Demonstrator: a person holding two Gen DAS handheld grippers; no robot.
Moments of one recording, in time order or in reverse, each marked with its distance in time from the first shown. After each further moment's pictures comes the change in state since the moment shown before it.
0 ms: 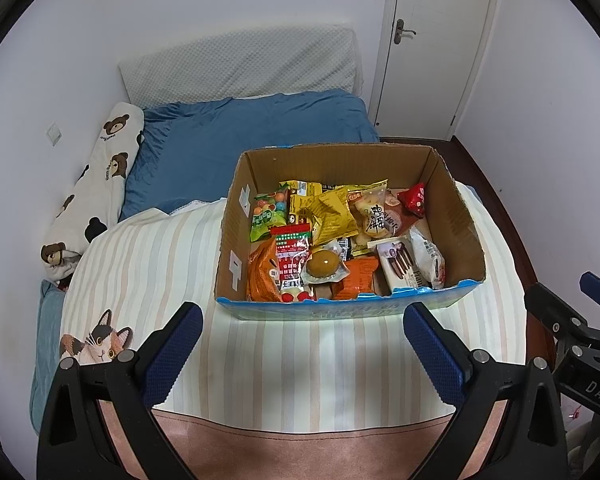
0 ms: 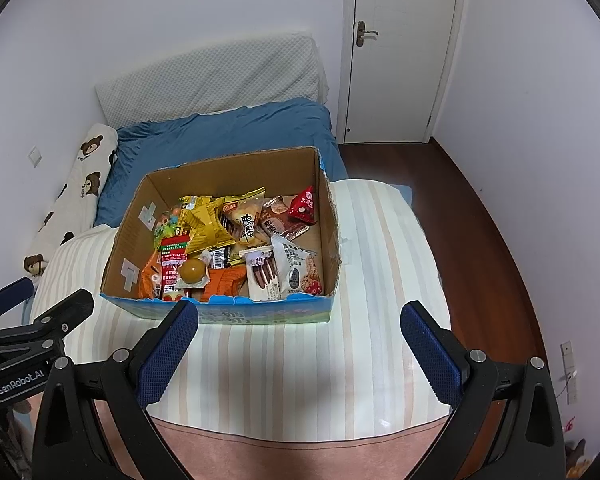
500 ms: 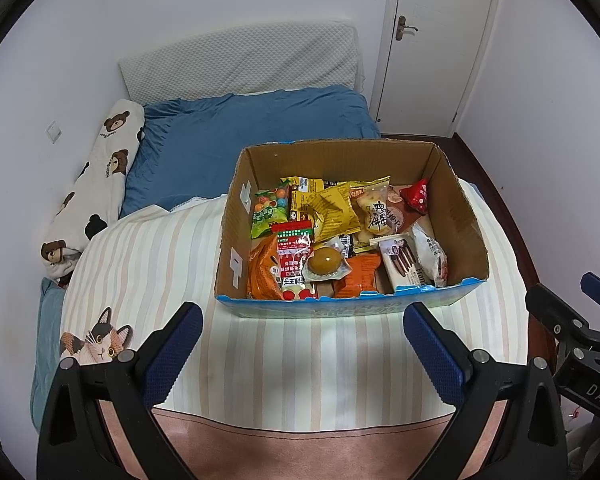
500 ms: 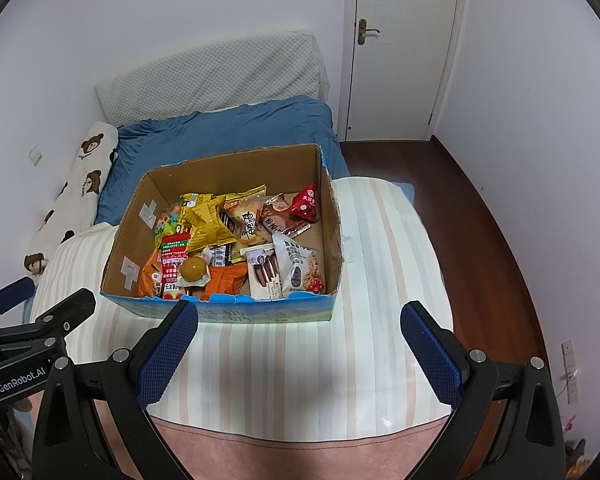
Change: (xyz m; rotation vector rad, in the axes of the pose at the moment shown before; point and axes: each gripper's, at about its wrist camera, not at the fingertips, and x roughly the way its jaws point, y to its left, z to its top) left arm 0.006 0.002 -0.002 0.001 0.012 0.003; right arm 0.003 0.004 -0.003 0.002 0.005 0.000
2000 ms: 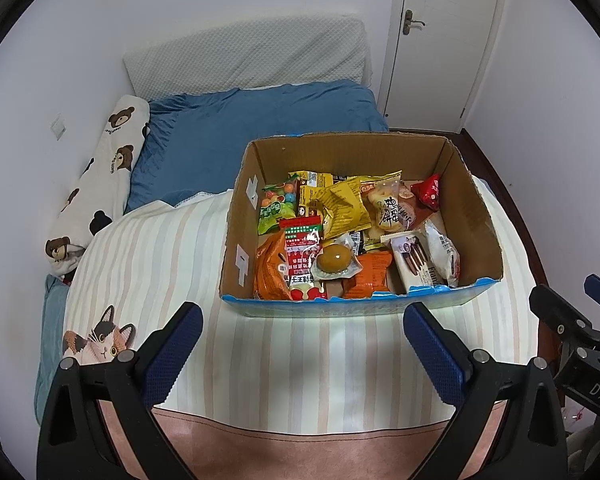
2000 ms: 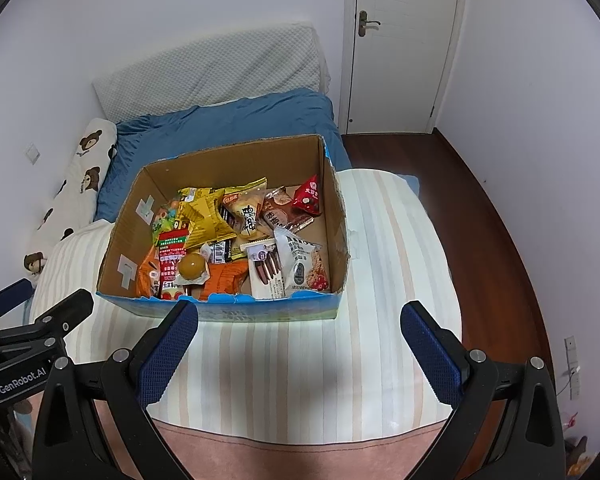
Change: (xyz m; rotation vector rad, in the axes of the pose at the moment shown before) left arm 0.009 0.005 0.002 -0.010 0.021 0.028; right arm 0.016 0.002 0.001 0.007 0.024 0.002
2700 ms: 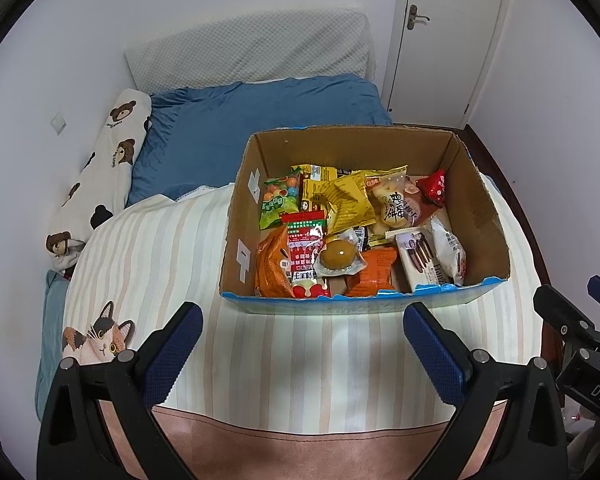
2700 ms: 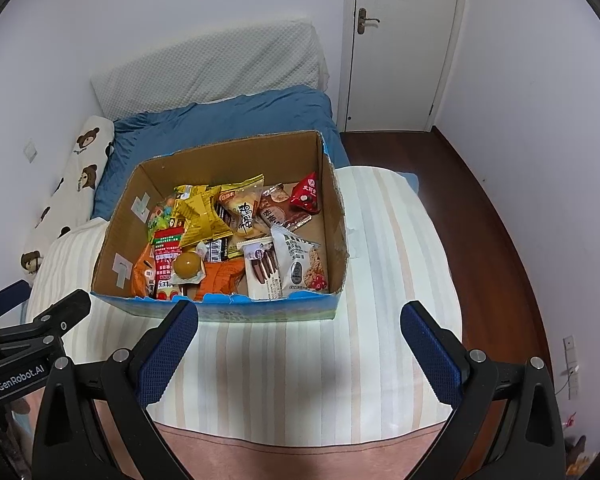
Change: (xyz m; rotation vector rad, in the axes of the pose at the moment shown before) left arm 0.011 -0.001 0.000 -0.007 0.021 0.011; right arm 0.011 0.002 0.000 -0.003 0.009 -0.006
